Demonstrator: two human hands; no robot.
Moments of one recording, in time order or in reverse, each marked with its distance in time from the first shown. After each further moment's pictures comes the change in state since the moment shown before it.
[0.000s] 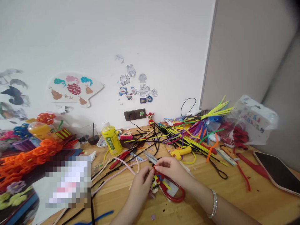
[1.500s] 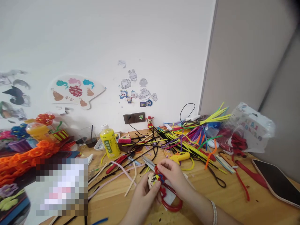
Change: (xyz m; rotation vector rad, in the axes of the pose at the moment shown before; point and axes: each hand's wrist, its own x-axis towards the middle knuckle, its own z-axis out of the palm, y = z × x) left_hand -0.009 -0.001 0.018 -0.328 -0.112 -0.025; right_hand 0.002 0.004 0.003 0.114 0.198 -0.057
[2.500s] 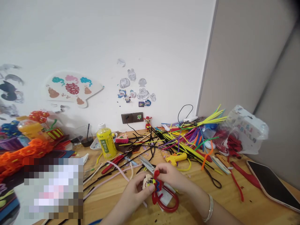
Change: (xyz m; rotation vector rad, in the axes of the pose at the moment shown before) left_hand 0.006 0.017 -0.027 0.243 -0.159 0.179; right_hand 0.009 0.002 -0.017 -0.105 -0.364 0.117
